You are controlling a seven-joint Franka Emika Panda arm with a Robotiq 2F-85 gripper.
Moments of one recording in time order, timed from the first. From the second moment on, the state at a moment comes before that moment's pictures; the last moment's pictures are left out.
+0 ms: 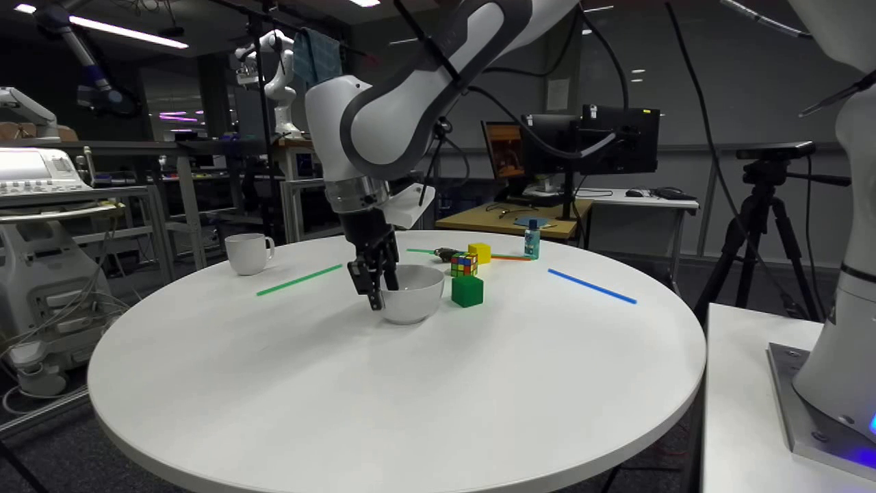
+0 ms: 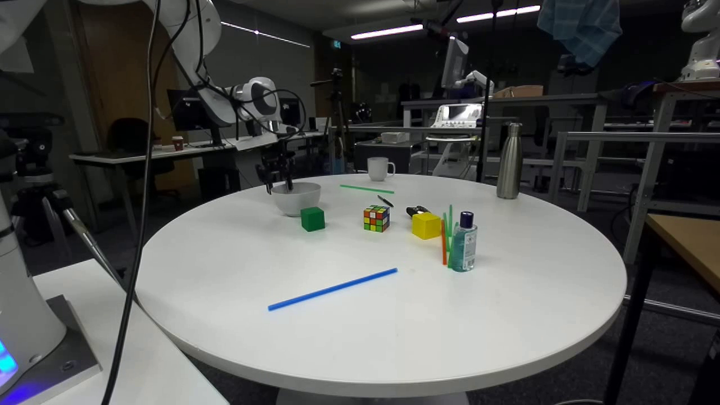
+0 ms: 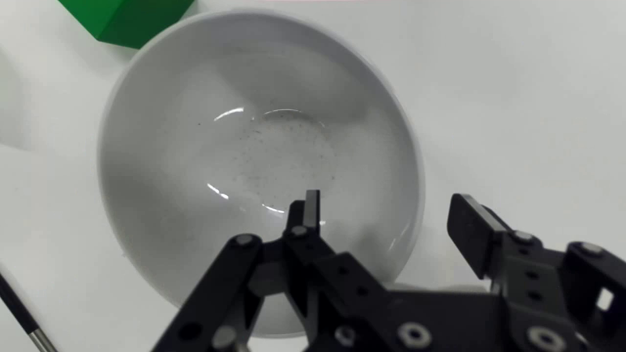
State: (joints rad) arm 0.30 0.64 0.06 -1.67 -0.26 2.20 0.12
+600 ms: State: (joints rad) arm 0.32 0.62 0.05 -1.63 -0.28 2.15 0.19
